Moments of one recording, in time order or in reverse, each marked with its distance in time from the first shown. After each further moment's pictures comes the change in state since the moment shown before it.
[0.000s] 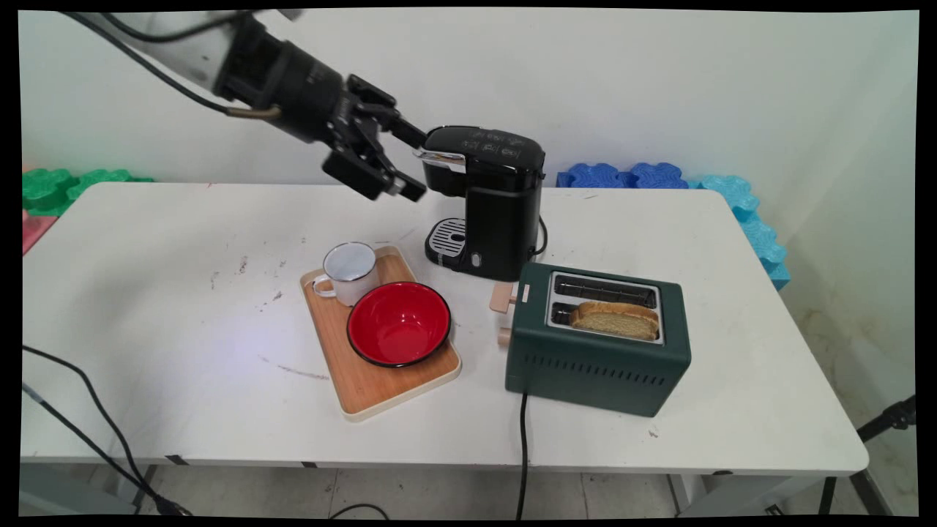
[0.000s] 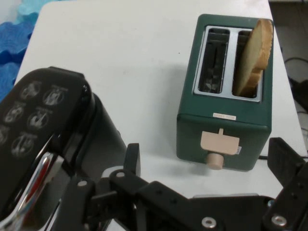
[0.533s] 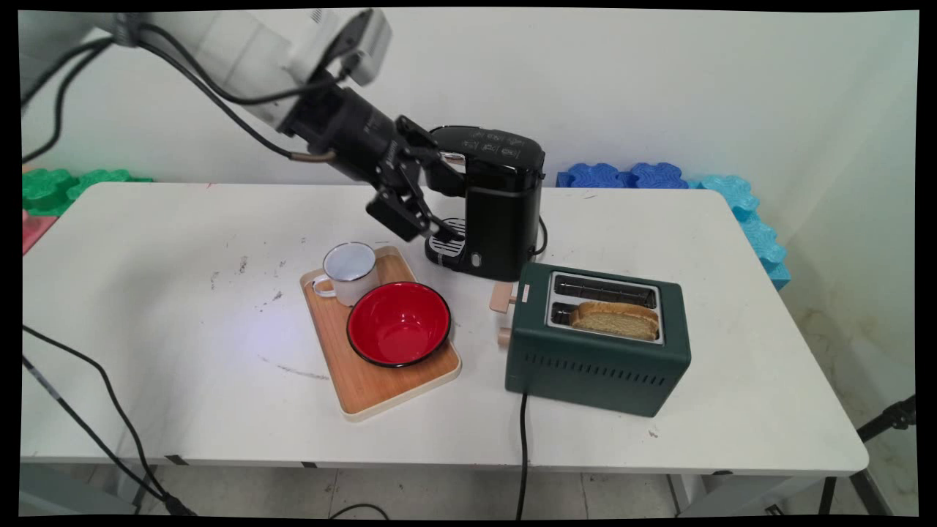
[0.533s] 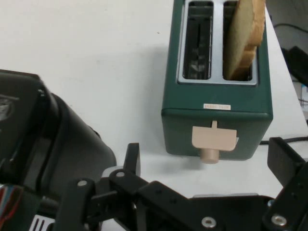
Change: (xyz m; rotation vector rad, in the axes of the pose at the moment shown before) arm 0.003 -0.002 0.060 -0.069 -0.071 0.090
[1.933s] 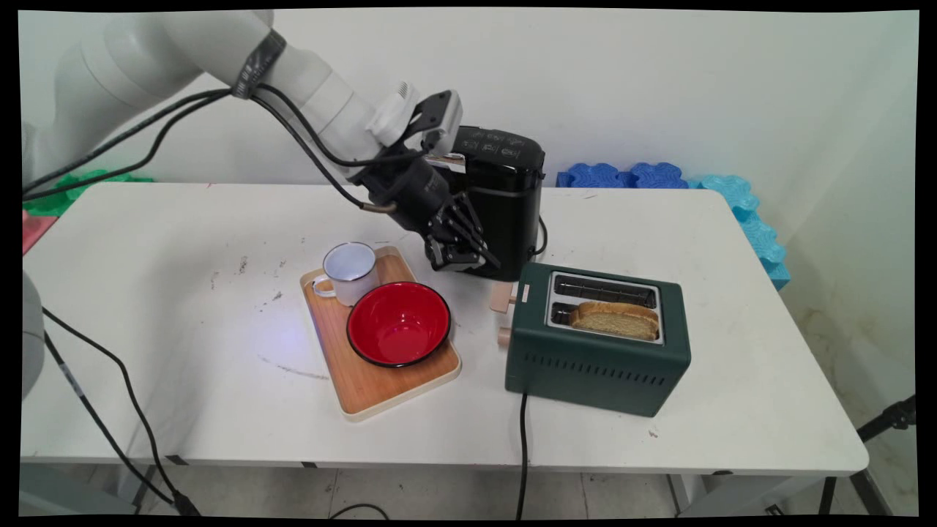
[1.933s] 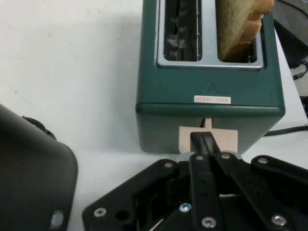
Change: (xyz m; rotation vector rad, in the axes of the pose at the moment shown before) arm -0.003 -0.012 0.085 -0.111 -0.088 -0.012
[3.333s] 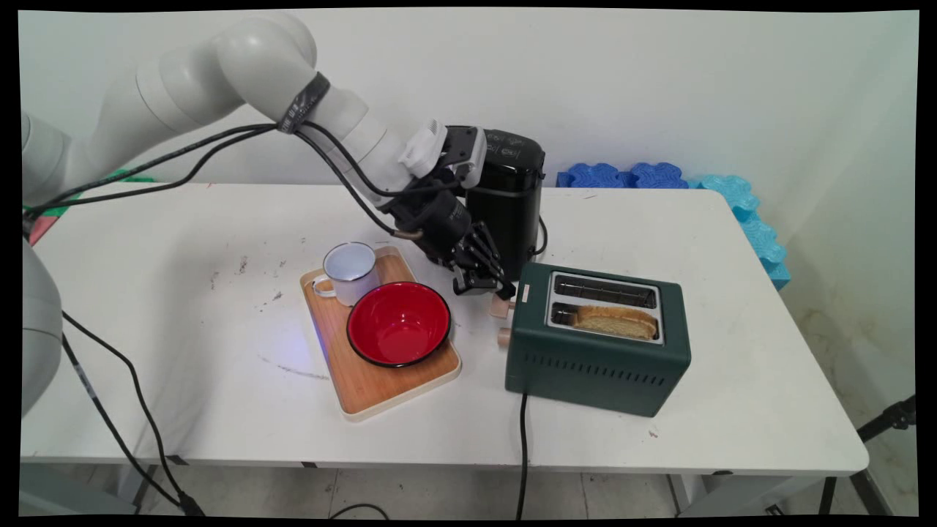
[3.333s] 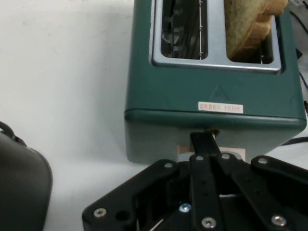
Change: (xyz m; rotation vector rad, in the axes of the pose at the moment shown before) arm -0.007 -0.007 0.047 -0.046 -0.006 -0.045
